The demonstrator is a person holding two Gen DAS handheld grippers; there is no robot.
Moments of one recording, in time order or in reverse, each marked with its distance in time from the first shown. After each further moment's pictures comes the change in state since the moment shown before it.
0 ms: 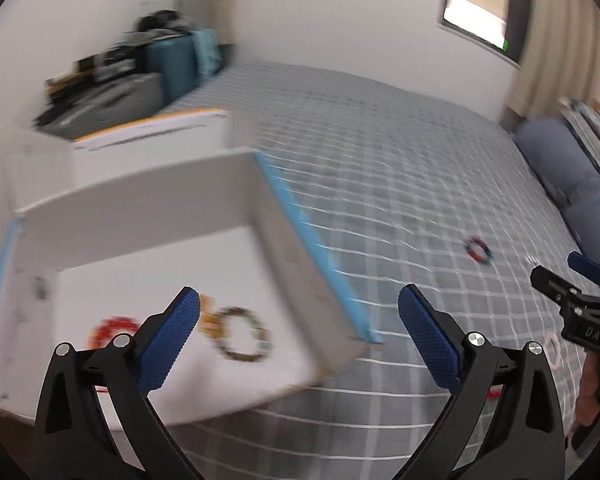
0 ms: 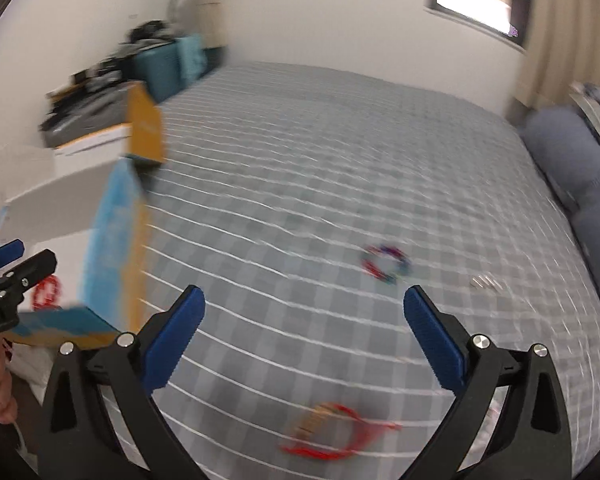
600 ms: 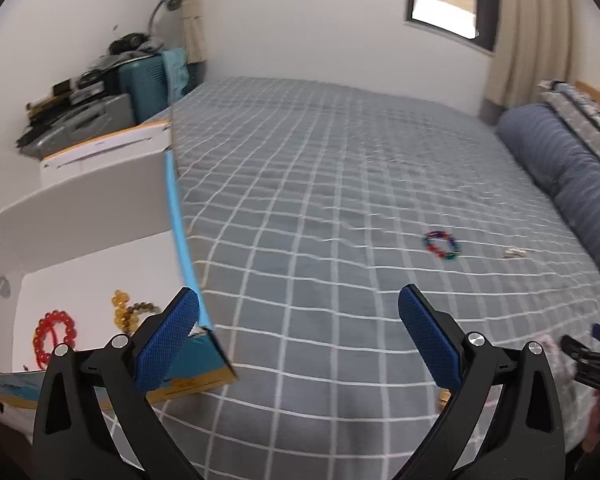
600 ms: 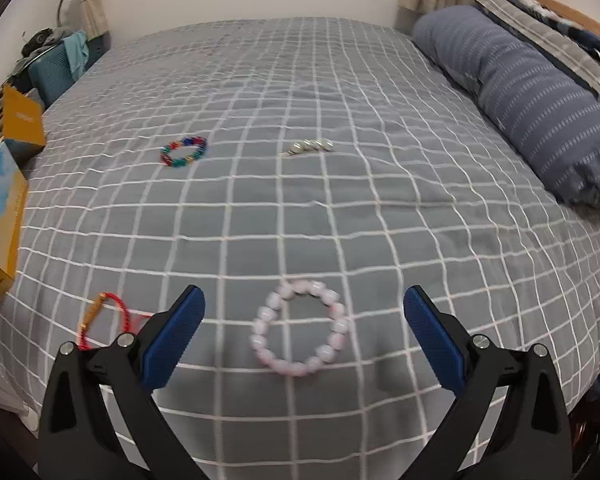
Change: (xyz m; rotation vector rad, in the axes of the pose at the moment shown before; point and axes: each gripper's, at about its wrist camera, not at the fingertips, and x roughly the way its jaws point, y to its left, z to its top) left arm 0.017 -0.091 -0.025 0.045 -0.092 -0.003; right arm 0.011 -0.171 -0.123 0.215 0.142 -0.206
